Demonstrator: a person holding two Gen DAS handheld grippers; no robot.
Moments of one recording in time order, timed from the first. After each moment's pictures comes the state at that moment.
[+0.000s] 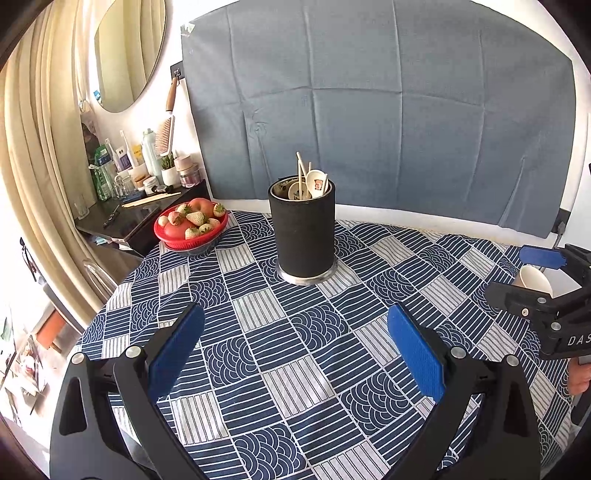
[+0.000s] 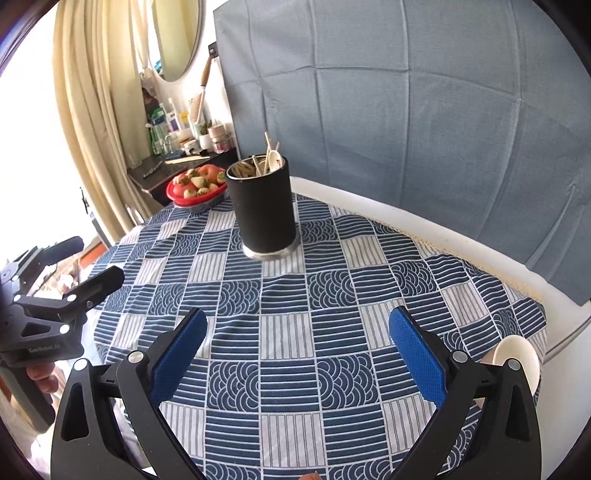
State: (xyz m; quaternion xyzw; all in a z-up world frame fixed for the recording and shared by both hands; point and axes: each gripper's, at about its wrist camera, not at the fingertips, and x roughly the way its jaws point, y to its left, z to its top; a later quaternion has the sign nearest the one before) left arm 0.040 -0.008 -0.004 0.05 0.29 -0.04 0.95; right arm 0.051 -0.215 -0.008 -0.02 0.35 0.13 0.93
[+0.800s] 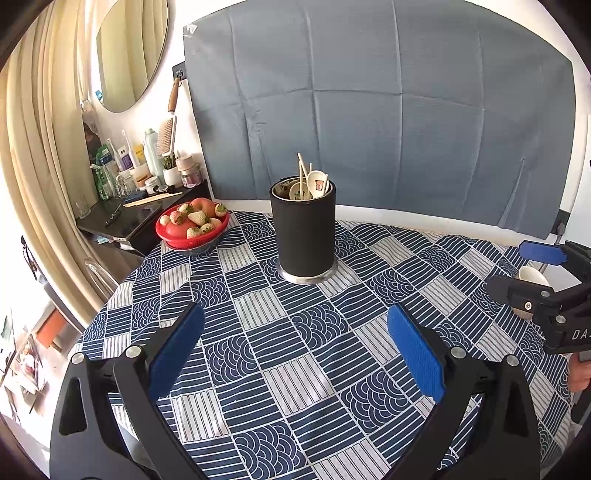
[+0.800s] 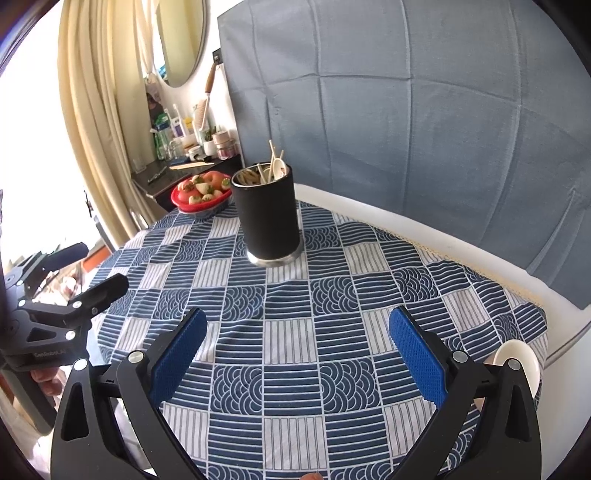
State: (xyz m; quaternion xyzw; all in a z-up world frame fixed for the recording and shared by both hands) left arm 0.035 -0.006 -0.004 0.05 0.29 -0.03 0.95; right arm 0.046 -0.214 -0.004 -0.02 0.33 0.14 0.93
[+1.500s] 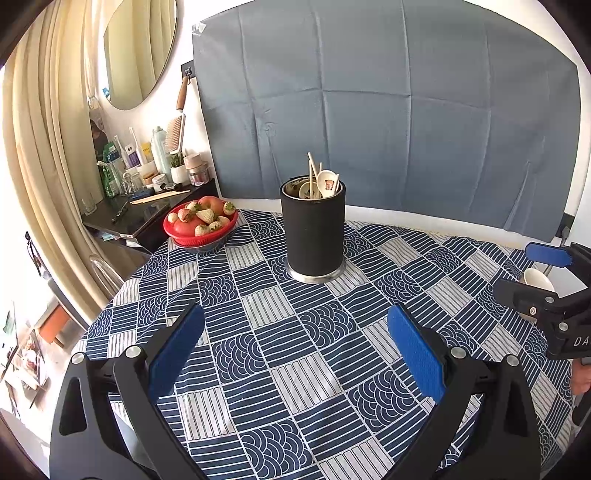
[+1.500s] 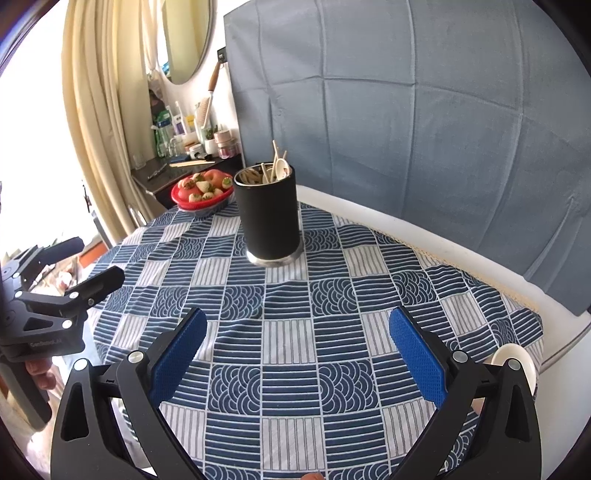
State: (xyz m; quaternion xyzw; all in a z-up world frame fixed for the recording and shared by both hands) left arm 0.034 0.002 -0.005 0.04 0.29 -0.03 0.96; right arm 0.042 -0.208 -0.003 -0.04 0.33 0.14 0.93
